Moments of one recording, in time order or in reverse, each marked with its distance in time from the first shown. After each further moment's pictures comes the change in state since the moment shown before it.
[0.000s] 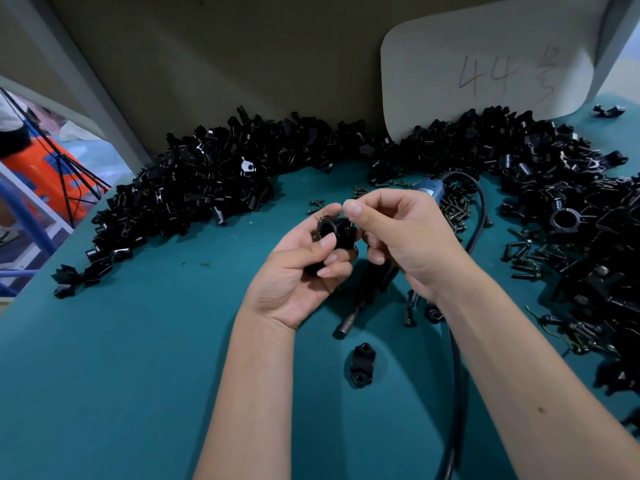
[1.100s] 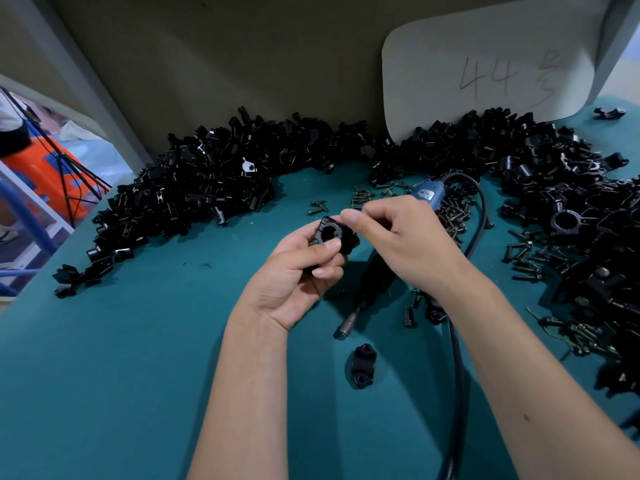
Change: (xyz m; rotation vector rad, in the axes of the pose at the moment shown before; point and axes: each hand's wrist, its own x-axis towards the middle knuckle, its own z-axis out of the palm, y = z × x) left_hand 0.002 0.004 -0.006 0.137 0.065 -0.039; right_hand 0.002 -0.003 -0.005 -0.704 -0.024 -0.176
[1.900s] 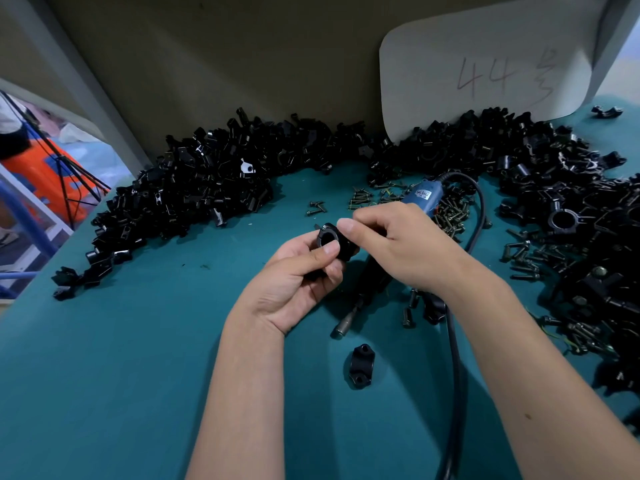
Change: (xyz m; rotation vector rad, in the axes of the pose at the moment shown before) left_hand -0.002 -0.001 -0.001 0.006 0.065 -0.065; right_hand -0.001 -0.004 -0.007 -0.107 -0.156 -0.047
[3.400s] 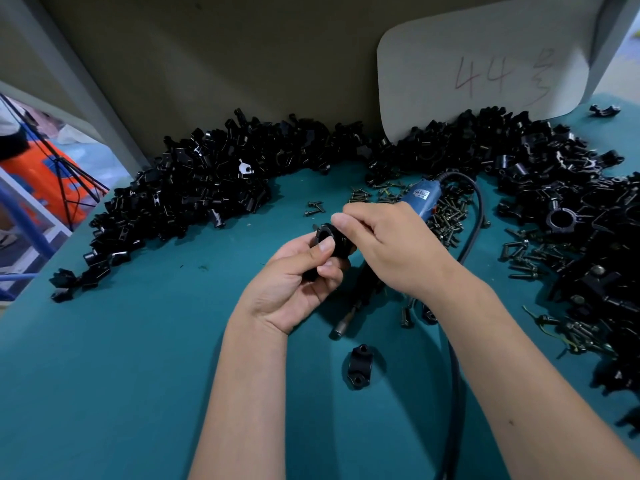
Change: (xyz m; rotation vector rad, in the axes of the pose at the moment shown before) left_hand 0.001 -0.003 0.000 -0.106 -0.075 -0.006; right_hand 0.003 -0.002 0.011 -0.051 0.091 -0.050
